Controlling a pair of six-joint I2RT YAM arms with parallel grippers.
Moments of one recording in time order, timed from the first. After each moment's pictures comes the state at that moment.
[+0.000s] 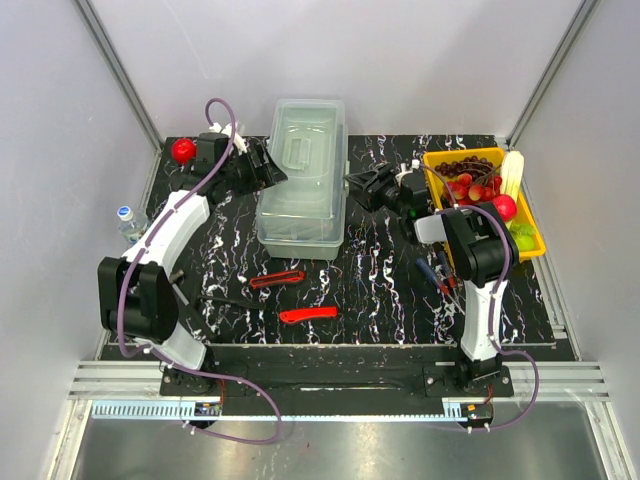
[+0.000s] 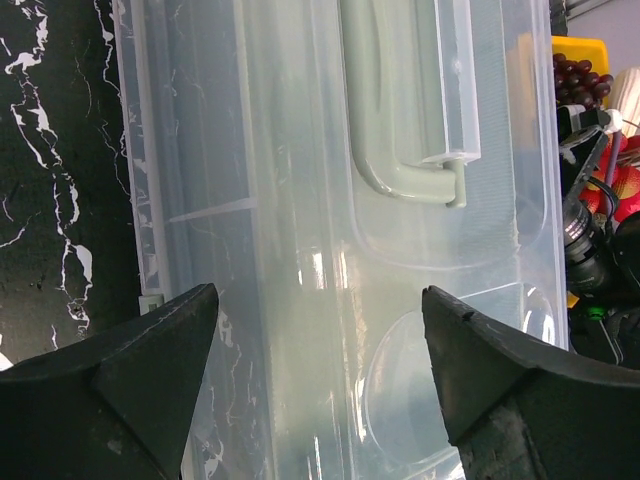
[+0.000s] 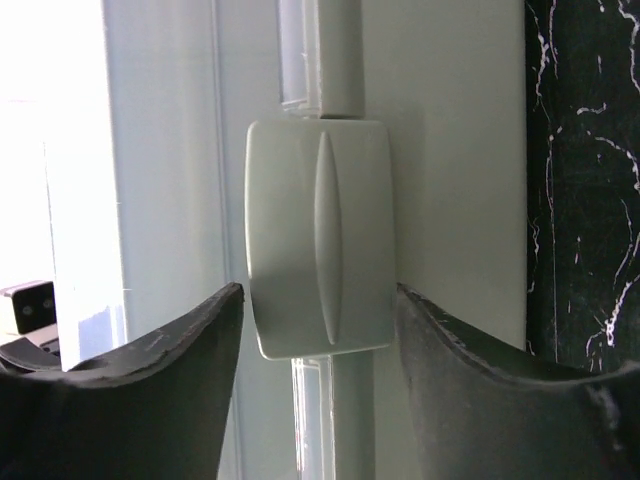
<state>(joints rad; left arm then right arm) -0.18 1.59 1.32 -0.32 0.34 -0.49 0.31 2.09 1.08 0.89 -0.40 1.37</state>
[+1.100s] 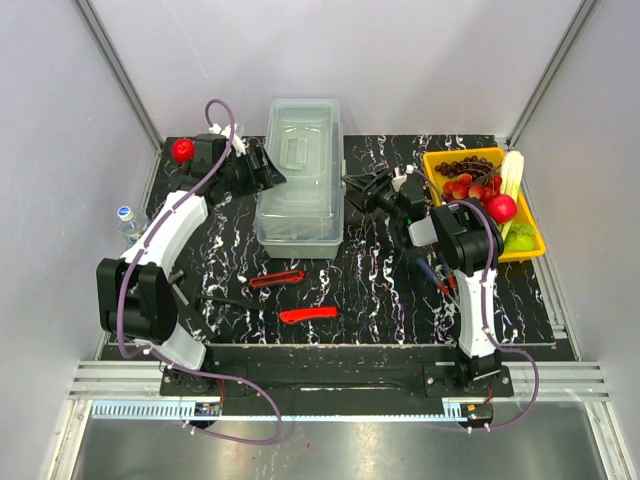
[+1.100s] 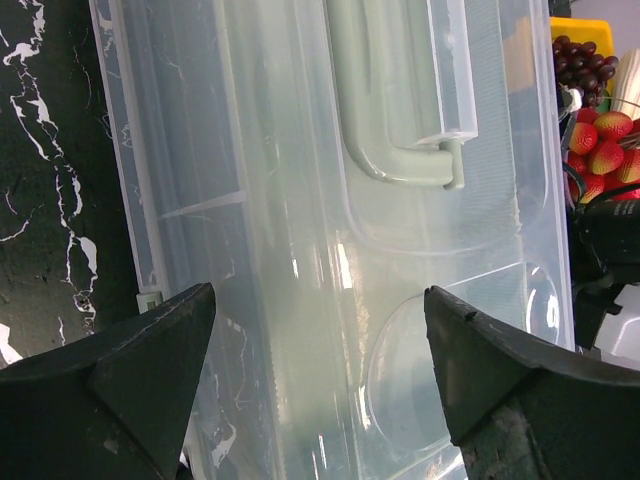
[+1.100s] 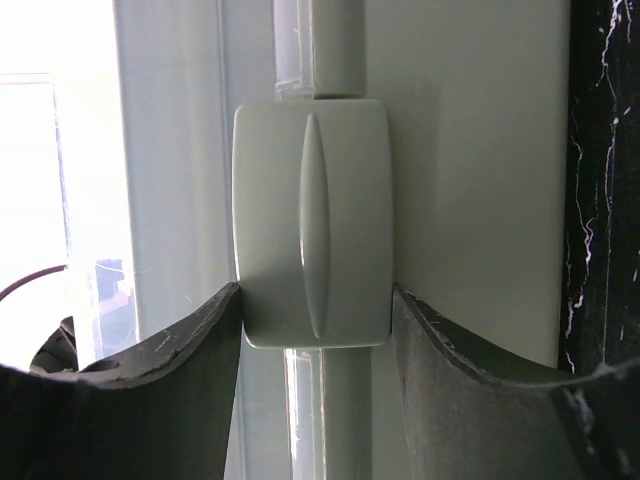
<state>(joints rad) -0.17 1.58 1.31 -0.34 0.37 -0.46 0.31 2.26 1.11 1.17 -0.50 1.57</state>
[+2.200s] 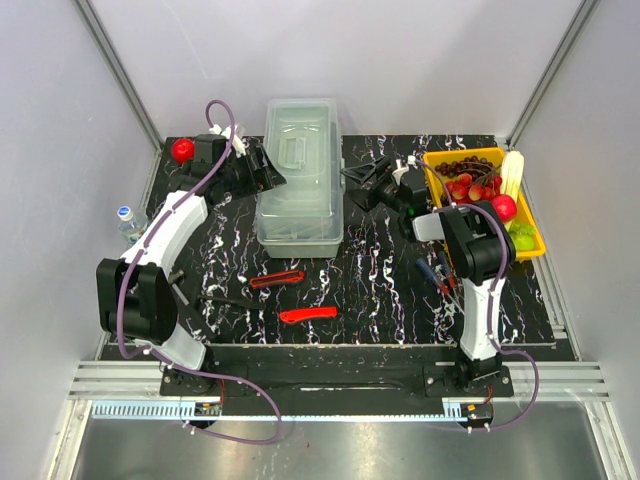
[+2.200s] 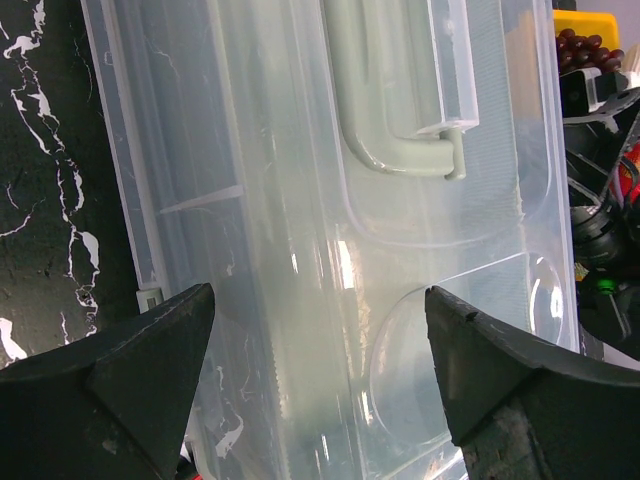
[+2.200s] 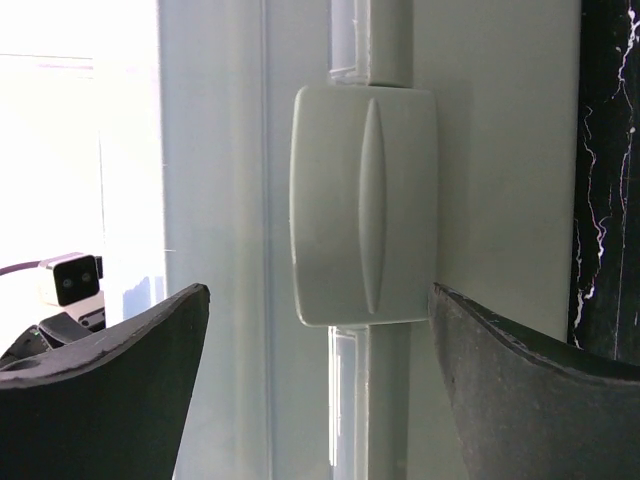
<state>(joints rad) -0.17 1.58 1.31 -0.35 0.38 -0.45 0.31 2.10 1.11 0.90 -0.47 1.41</state>
